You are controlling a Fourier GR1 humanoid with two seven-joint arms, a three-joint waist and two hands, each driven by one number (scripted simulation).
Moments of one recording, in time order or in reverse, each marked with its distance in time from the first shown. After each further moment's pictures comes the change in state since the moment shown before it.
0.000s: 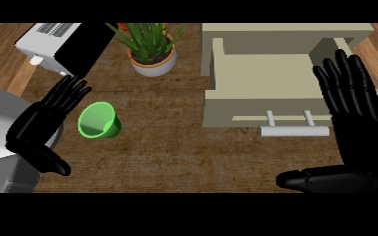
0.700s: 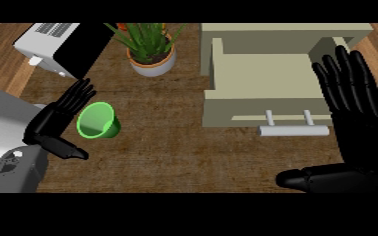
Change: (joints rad) left arm -0.132 0.054 -0.041 0.415 -0.240 0.091 -0.268; right arm -0.025 0.006 -0.002 -0.006 -0.006 -0.002 0.024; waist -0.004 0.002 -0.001
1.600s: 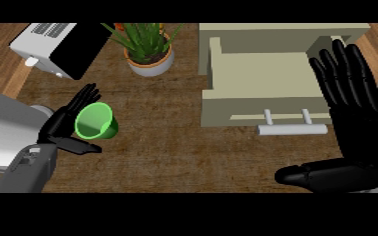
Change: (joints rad) left arm -0.130 0.013 -0.064 0.368 -0.109 0.137 -0.248; right arm -0.040 -0.007 -0.004 0.014 -0.012 0.006 0.022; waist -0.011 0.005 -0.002
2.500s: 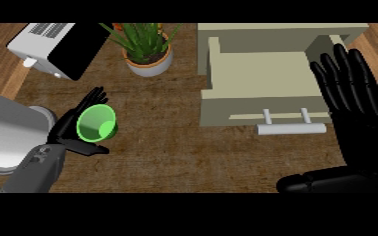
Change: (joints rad) left arm -0.050 -0.022 -0.036 0.132 0.001 -0.003 -0.065; right arm 0.023 0.002 0.012 -0.036 -0.007 0.008 0.014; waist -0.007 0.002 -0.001
